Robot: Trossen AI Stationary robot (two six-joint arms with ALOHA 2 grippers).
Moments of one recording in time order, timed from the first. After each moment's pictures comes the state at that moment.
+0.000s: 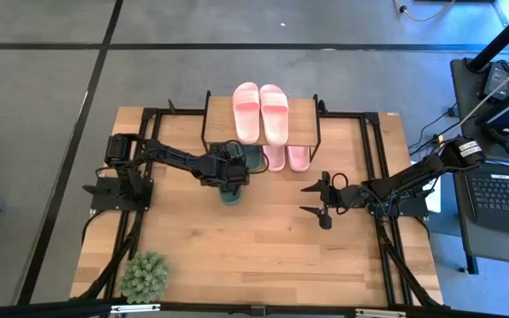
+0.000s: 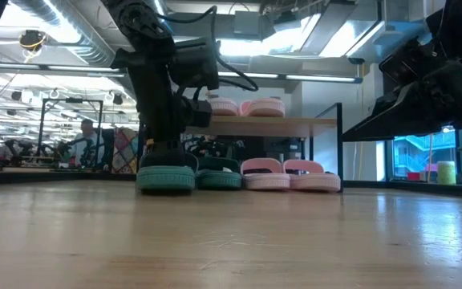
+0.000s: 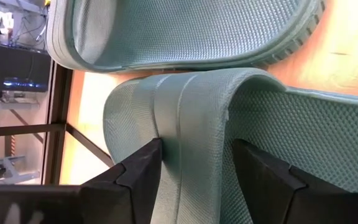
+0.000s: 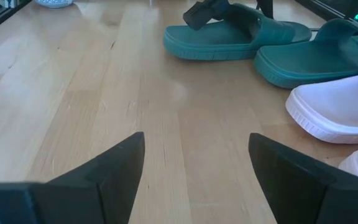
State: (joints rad) left arm 0.07 1.81 1.03 -0.54 -0.67 -0.08; right arm 0.29 1.20 0.14 0.65 0.36 0.13
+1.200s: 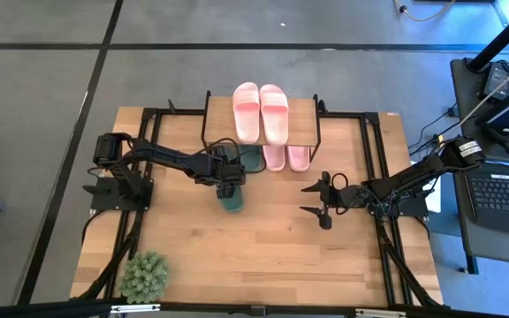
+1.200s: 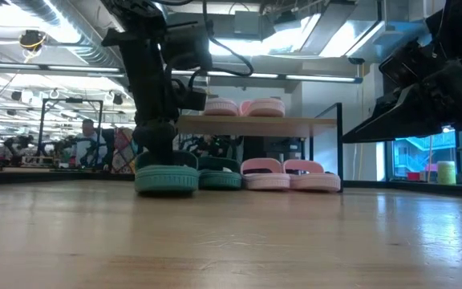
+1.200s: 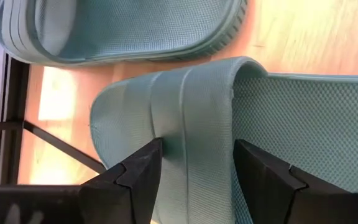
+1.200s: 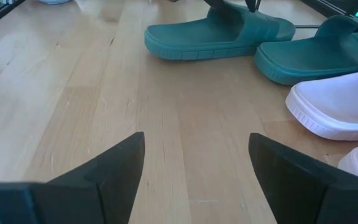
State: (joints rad) left arm 0.05 1.72 1.03 -0.62 -0.51 -0.10; right arm 0.29 1.20 0.14 0.64 0.36 0.13
